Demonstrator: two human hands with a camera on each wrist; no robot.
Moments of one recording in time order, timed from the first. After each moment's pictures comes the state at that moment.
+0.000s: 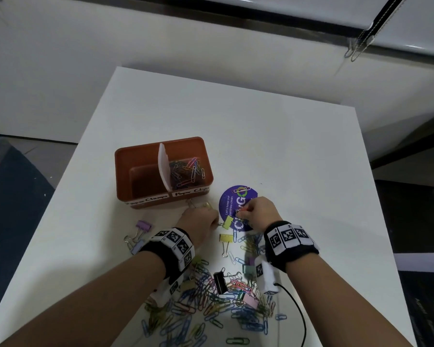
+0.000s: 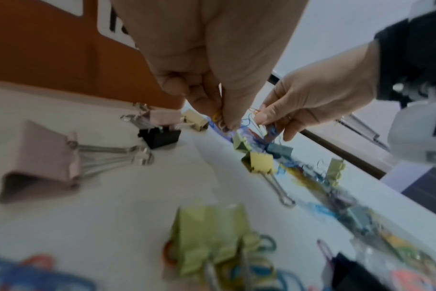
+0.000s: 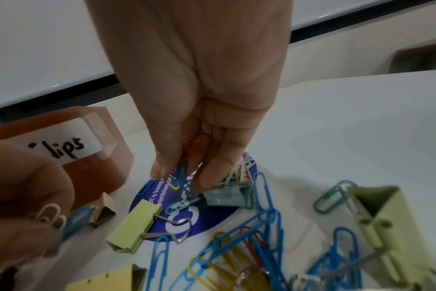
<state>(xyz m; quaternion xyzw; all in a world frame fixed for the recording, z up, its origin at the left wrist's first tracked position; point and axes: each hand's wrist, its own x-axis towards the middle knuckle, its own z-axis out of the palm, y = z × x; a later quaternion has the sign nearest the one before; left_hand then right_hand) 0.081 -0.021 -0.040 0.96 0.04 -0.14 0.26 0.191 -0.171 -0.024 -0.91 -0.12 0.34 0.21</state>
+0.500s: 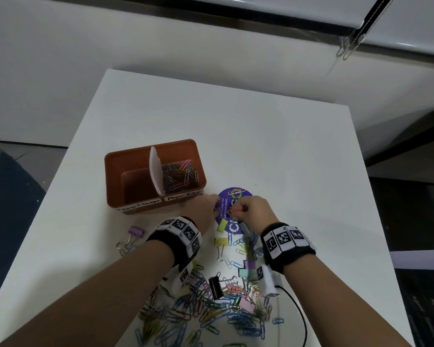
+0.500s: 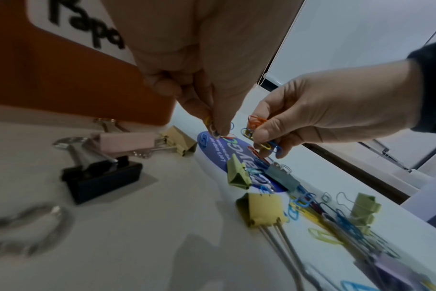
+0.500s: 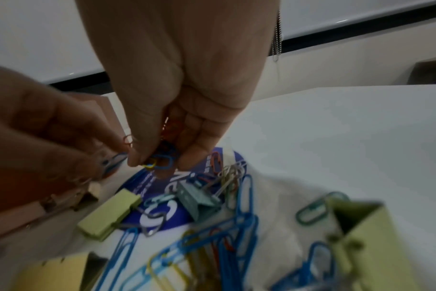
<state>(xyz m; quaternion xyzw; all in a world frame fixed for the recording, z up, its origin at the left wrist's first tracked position) 0.122 -0.025 -0.037 0.95 0.10 -0.14 0.28 0.192 -0.175 -0.024 -0.90 -0.19 0.30 0.27</state>
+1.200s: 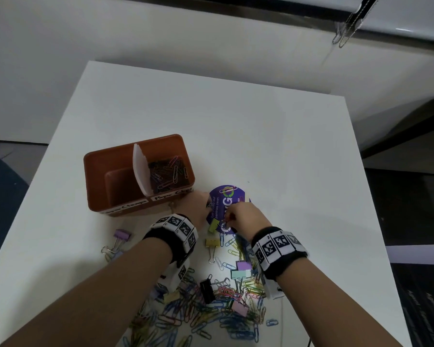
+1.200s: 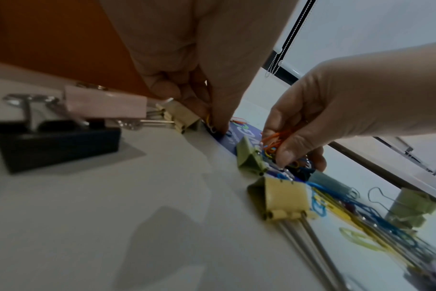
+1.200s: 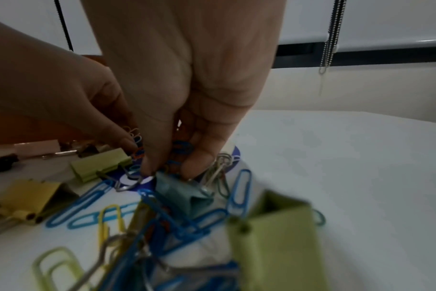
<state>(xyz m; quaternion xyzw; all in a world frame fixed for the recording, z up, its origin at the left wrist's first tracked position) 0.150 -0.028 -0.073 0.94 0.13 -0.20 0.24 0.197 -0.177 -0.047 -0.89 -0.25 0.36 0.10</state>
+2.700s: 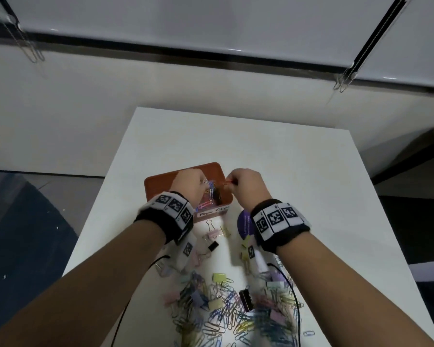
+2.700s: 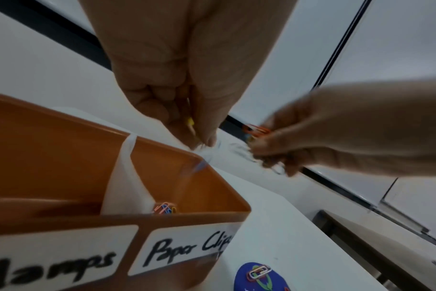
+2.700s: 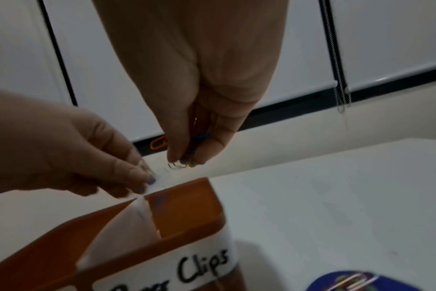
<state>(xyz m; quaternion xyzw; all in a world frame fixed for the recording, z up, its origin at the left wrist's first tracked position) 0.121 0.073 0.071 0.94 0.21 -0.05 0.28 0.187 -0.067 0.075 -0.92 -0.25 0.15 0.27</state>
